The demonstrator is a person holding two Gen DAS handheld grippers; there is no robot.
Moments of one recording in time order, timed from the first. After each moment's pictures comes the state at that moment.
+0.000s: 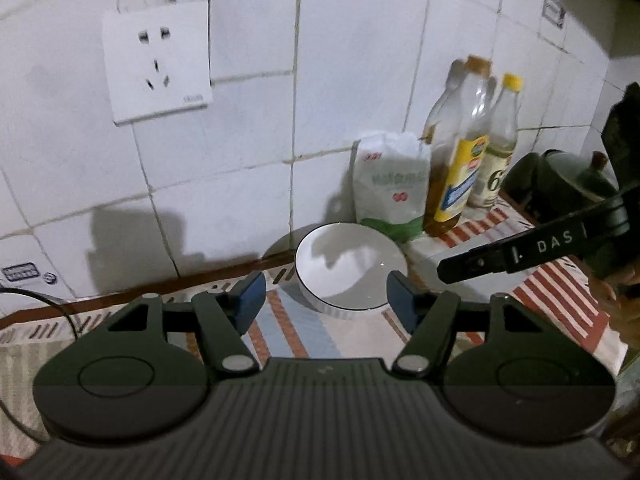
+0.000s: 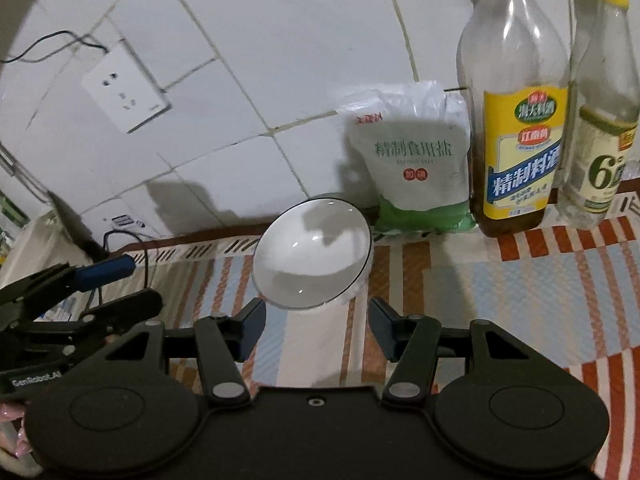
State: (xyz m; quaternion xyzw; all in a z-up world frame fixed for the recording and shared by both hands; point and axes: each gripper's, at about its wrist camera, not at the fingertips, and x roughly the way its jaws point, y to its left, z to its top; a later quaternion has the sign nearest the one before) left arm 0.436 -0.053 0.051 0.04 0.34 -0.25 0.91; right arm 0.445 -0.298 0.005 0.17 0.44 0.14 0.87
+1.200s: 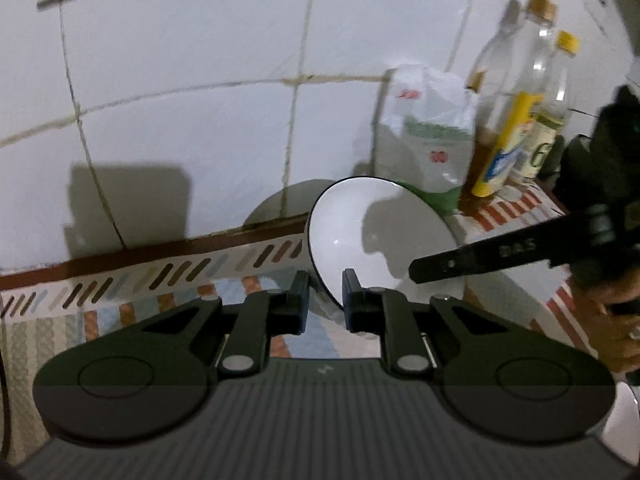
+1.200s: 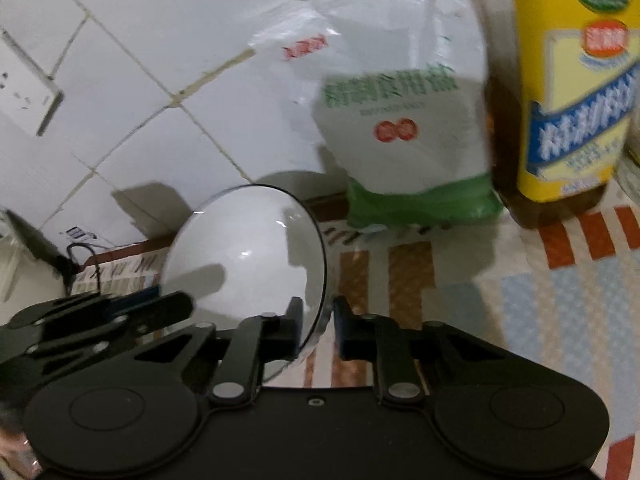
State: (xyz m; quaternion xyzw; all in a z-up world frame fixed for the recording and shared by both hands) left arm 0.496 -0.075 -0.028 0.02 0.38 -0.26 0.89; right arm 0.508 -0.301 -0.077 0.20 0.47 0.14 0.85
